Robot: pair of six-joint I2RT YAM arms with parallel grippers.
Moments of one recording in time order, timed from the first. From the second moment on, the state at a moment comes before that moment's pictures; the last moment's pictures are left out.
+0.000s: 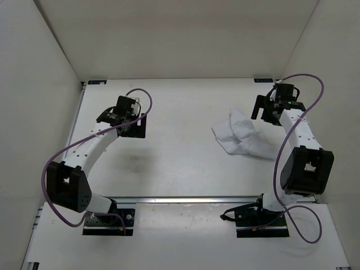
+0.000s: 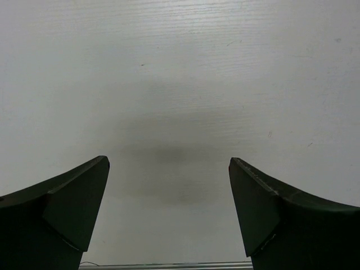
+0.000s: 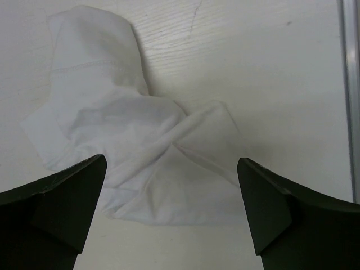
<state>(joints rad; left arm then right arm) -0.31 1.42 1.16 -0.74 -0.16 -0.17 -0.15 1.54 1.28 -0.63 -0.03 0.13</state>
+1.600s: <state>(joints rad) -0.27 1.40 1.20 -0.58 -0.01 -0.17 -0.15 1.34 1.19 -0.27 -0.34 0.18</state>
